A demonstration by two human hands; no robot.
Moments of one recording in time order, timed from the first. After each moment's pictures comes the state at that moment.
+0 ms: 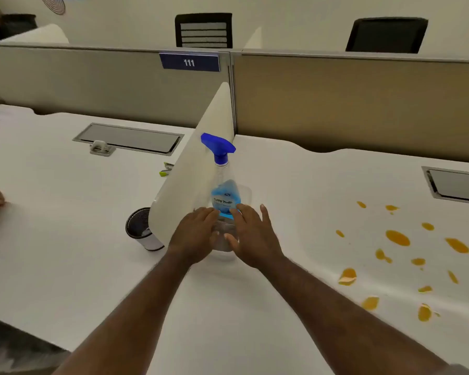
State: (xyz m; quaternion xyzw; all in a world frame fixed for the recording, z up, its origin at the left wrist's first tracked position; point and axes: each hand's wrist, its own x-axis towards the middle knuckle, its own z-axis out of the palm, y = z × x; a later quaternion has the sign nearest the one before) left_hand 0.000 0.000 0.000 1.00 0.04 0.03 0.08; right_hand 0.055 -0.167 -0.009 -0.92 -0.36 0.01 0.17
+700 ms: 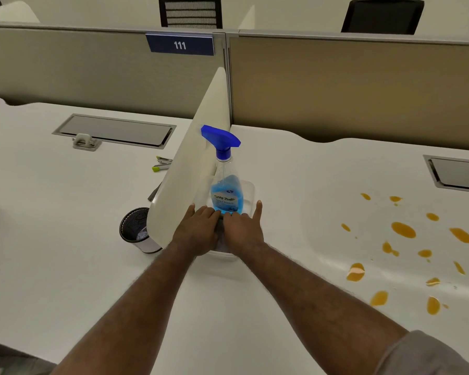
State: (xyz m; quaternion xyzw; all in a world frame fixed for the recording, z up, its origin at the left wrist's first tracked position) left_hand 0.030 0.024 -0.028 1.00 0.00 -0.09 0.04; right_hand 0.066 -0.106 -0.017 -0.95 -0.29 0.14 0.03
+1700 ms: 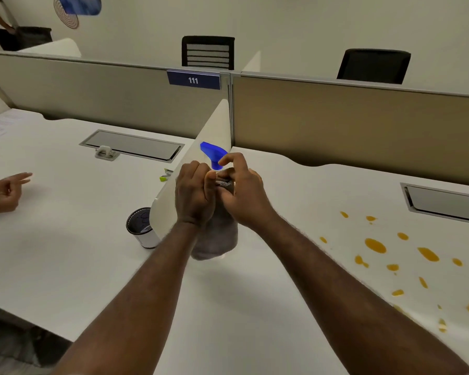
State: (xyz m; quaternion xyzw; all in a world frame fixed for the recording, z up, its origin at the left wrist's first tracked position) left_hand 0.026 -0.042 0.102 0.86 0.07 0.44 0.26; right_hand 0.052 -0.172 0.146 -0.79 -0.34 0.02 0.51
